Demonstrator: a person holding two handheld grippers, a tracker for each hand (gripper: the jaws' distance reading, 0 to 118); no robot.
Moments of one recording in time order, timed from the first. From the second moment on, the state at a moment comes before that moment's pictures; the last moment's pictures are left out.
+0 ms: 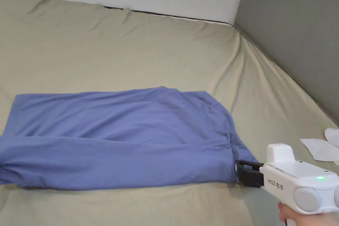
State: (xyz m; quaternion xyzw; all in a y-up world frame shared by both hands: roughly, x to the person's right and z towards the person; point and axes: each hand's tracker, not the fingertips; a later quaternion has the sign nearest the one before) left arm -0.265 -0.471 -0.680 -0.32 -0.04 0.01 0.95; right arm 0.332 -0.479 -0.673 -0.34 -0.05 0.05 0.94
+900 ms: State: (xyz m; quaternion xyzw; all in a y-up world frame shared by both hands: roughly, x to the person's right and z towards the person) left arm -0.324 -0.424 -0.564 -0.35 -0.04 0.04 0.93; right arm 0.326 -0.409 -0.530 -0.38 0.05 -0.02 0.92
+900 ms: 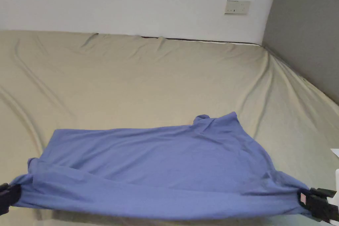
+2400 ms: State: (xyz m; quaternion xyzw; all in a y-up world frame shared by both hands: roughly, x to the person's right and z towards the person) left arm -0.281 -0.398 -0.692 -0.27 0.02 -0.02 0.96; right arm 0.229 -0.359 -0.578 -0.12 0.04 0.06 0.99
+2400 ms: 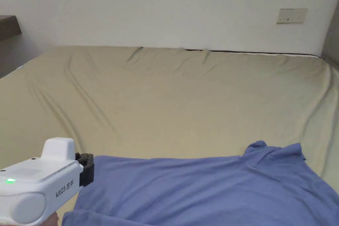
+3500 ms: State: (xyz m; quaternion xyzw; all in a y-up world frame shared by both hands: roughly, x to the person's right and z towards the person) left arm -0.287 -0.464 -0.810 -0.33 -0.01 0.02 0.94; right arm 0.319 -0.468 -0.878 -0.37 0.01 0.03 0.93
